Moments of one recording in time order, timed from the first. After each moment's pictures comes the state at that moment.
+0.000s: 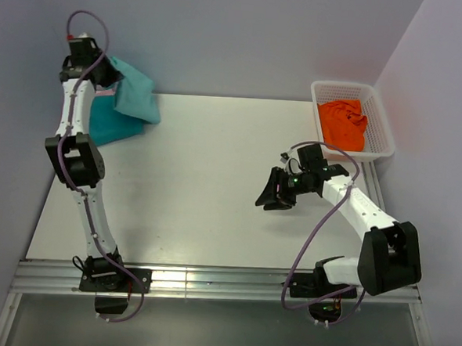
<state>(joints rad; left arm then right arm) 0.16 2.29 2.34 -0.59 0.21 -0.55 0.26 1.30 0.86 -0.68 -0.72 0.50</state>
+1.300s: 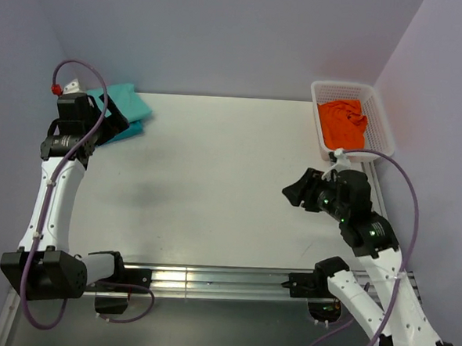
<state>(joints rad) 0.09 1.21 1.26 -0.58 0.00 -0.52 0.32 0.68 0.81 -0.71 -0.24 0.55</state>
